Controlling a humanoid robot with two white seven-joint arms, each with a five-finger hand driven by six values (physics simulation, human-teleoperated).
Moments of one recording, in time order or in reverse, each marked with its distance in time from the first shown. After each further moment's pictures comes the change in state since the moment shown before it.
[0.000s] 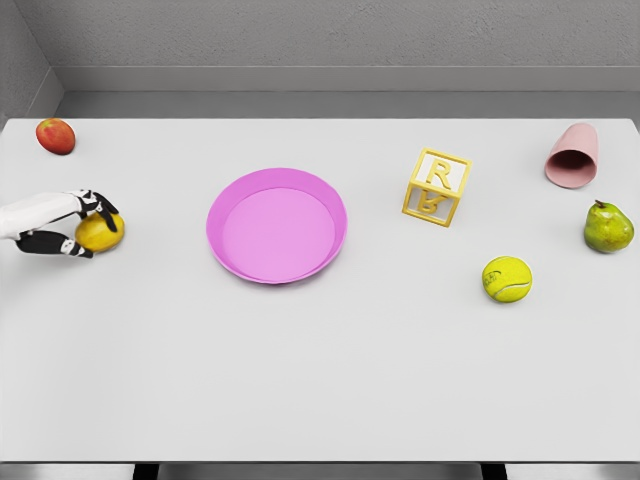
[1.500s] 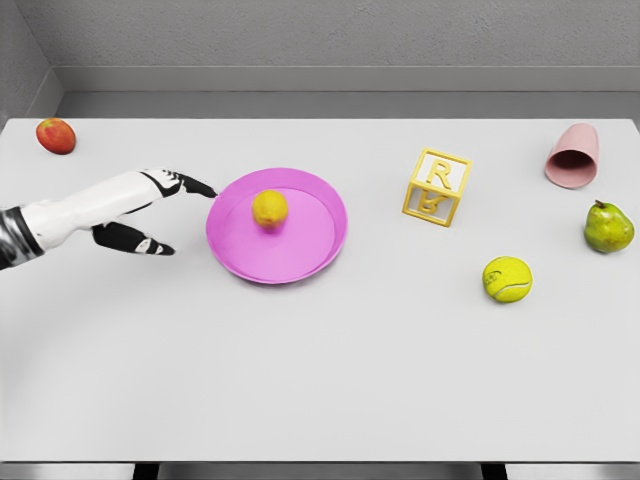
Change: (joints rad) left arm 0.087 -0.082 0.031 -0.352 0.118 -0.003 -0.002; right arm 0.000 0.000 0.000 0.000 0.000 0.000 0.000
